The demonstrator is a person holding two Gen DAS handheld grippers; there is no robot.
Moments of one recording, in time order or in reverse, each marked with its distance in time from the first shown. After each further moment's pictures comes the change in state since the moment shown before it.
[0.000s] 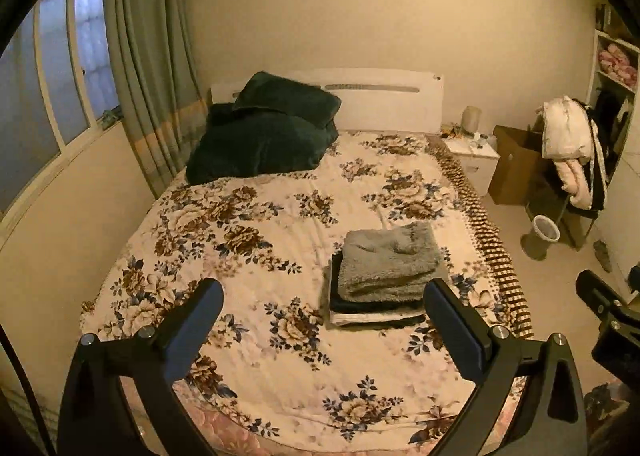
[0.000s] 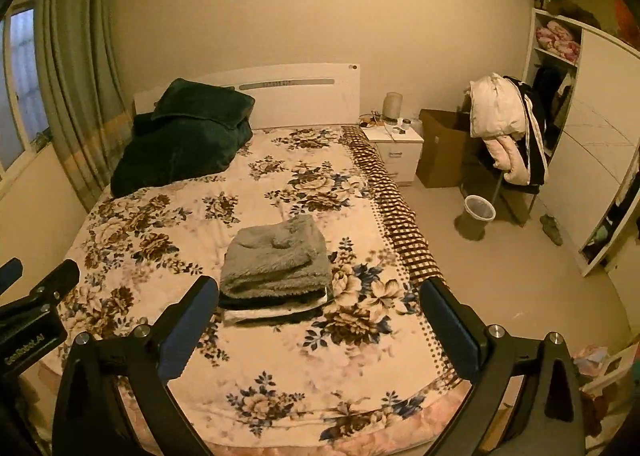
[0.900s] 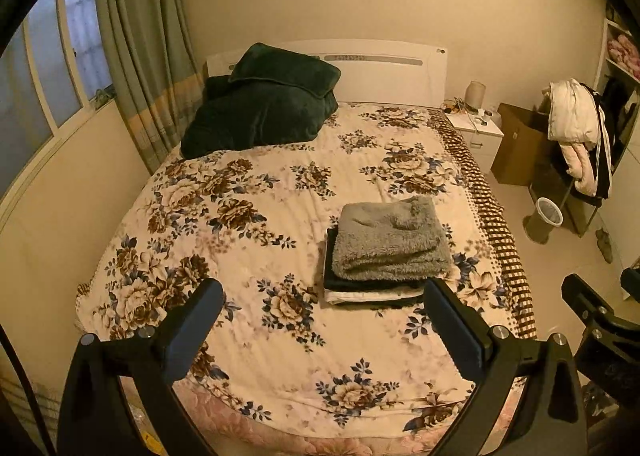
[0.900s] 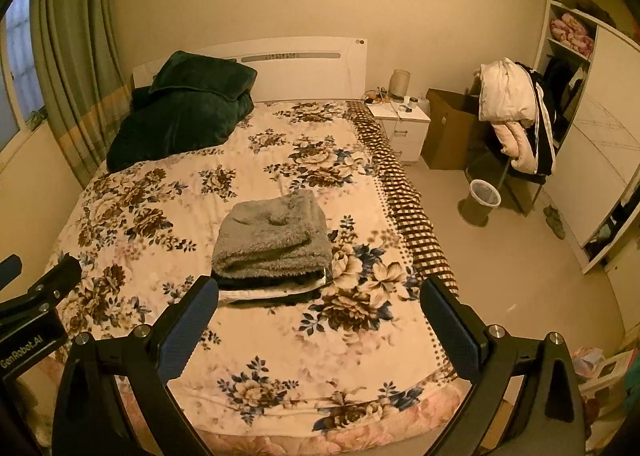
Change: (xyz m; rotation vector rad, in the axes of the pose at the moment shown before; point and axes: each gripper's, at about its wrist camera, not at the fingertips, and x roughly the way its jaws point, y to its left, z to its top) left arm 0.033 -0.013 -0.003 0.000 0.097 -0.001; right arm 0.062 0.000 -0.019 -0.023 0.085 0.000
